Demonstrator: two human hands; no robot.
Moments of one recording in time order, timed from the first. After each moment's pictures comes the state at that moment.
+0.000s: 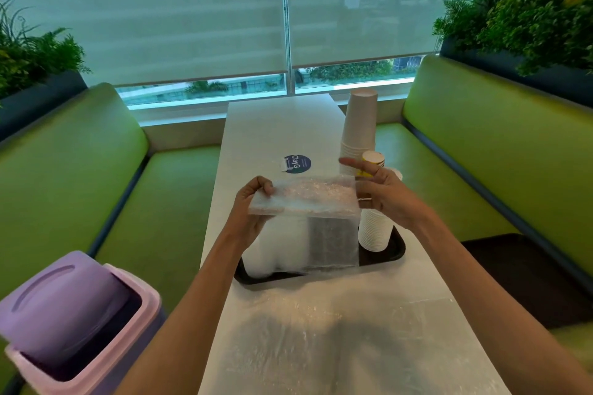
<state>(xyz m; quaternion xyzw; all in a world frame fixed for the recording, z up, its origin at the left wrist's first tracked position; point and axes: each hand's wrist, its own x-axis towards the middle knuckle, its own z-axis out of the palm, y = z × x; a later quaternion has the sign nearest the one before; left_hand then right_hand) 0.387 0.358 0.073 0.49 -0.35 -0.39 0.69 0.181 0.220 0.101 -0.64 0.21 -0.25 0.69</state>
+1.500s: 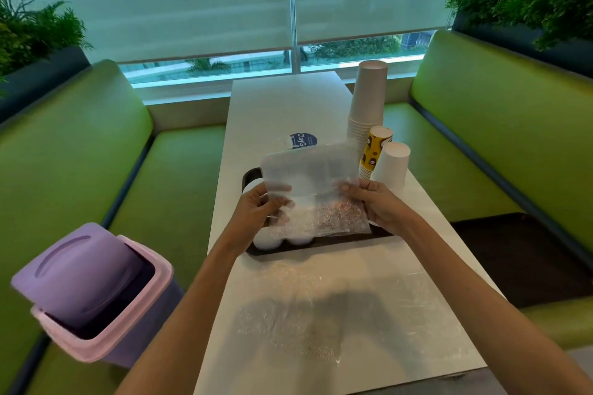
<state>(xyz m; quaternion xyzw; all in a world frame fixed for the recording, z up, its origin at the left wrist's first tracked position) 0.376 0.402 0.045 0.60 -0.38 -0.37 0.60 0.187 0.247 0.043 -0.57 0.27 -0.22 0.74</state>
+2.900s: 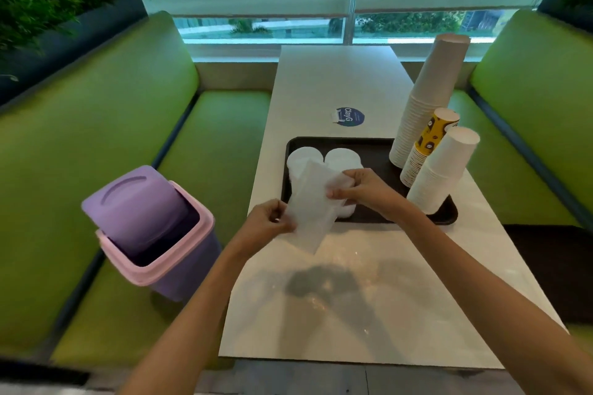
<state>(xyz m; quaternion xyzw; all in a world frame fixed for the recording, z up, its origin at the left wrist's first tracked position) 0.396 0.480 -0.009 0.70 -0.33 -0.35 0.52 0.257 0.300 0.039 -0.75 0.26 -0.08 0.60</state>
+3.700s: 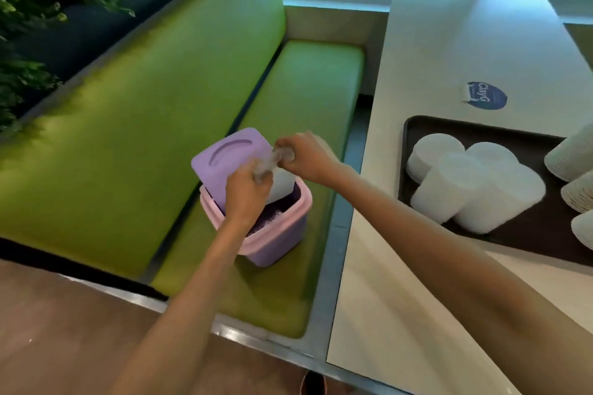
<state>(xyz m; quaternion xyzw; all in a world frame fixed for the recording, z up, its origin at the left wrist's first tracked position) 0.564 0.603 -0.022 0.88 -0.16 -0.01 0.44 0.537 0.465 0.018 -0.96 0.06 -0.05 0.27</state>
